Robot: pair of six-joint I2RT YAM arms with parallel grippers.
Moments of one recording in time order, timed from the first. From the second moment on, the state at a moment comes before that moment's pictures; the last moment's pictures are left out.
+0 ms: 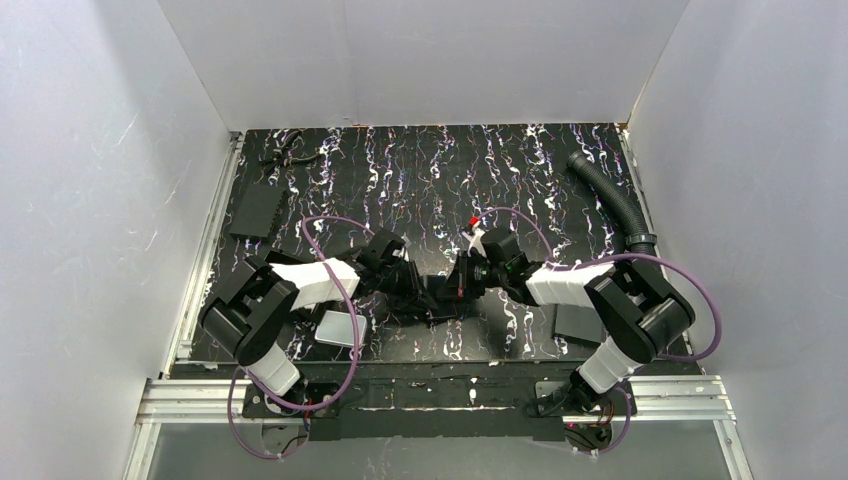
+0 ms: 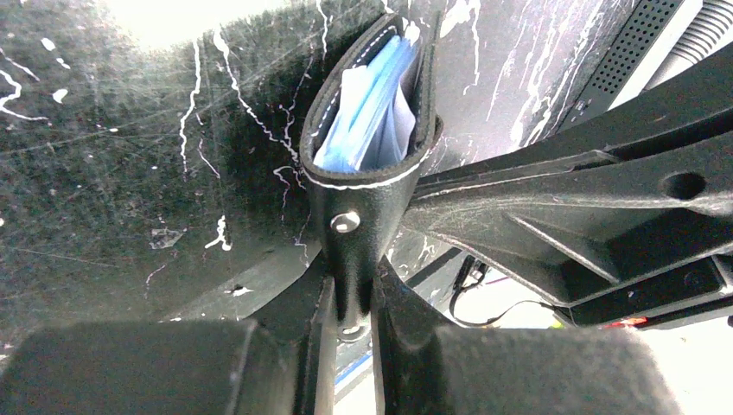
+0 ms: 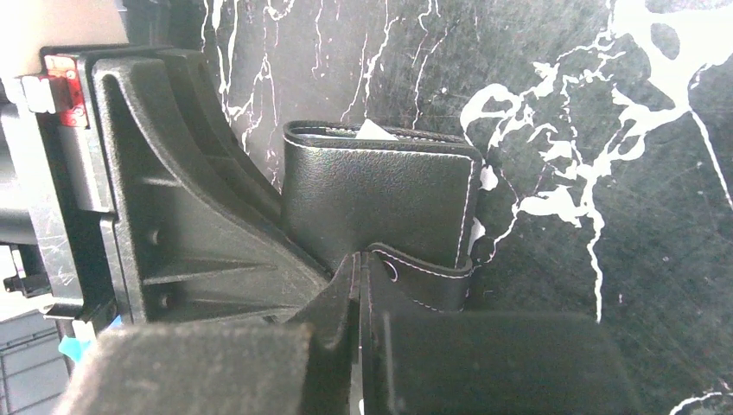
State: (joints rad) left arm -0.70 1.62 0.74 -0.08 0.44 -1.00; right arm 0.69 1.59 0.61 0.28 -0.48 0.73
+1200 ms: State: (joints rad) left arm -0.71 1.73 0.72 0.11 0.58 -0.98; right arm 0.58 1.47 0.49 0.29 -0.61 0.65
